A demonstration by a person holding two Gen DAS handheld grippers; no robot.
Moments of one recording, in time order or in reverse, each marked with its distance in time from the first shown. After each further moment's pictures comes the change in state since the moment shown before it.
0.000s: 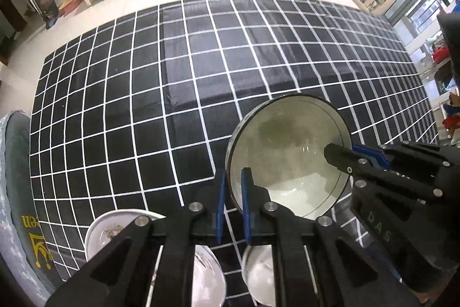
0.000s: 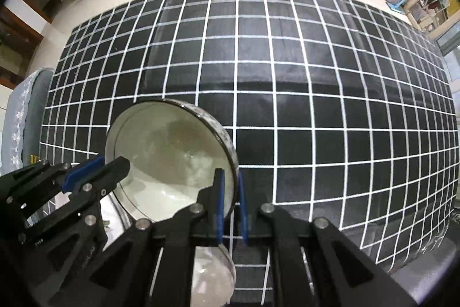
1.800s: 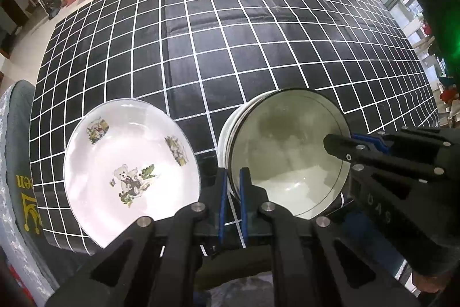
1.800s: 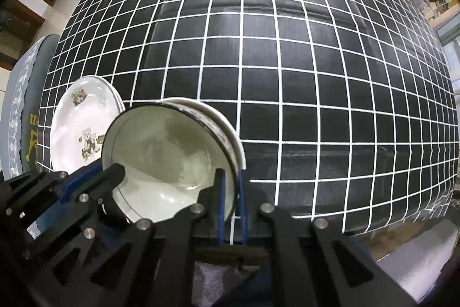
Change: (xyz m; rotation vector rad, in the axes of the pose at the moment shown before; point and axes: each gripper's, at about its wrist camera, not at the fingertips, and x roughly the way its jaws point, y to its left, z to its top) left arm 0.004 -0.018 -0.120 0.015 0.045 0.010; right arm 0.000 -0.048 -0.099 -0.028 0.078 -0.031
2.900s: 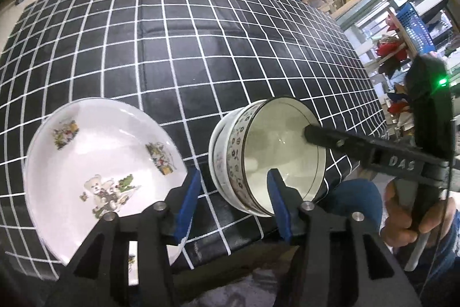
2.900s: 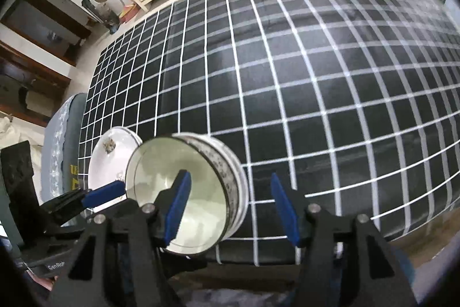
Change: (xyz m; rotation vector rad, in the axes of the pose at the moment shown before) left arm 0.015 0.048 -0.001 -0.022 -0.084 -0.350; right arm 0.002 -0.041 -0.008 0.217 -0.169 0.269
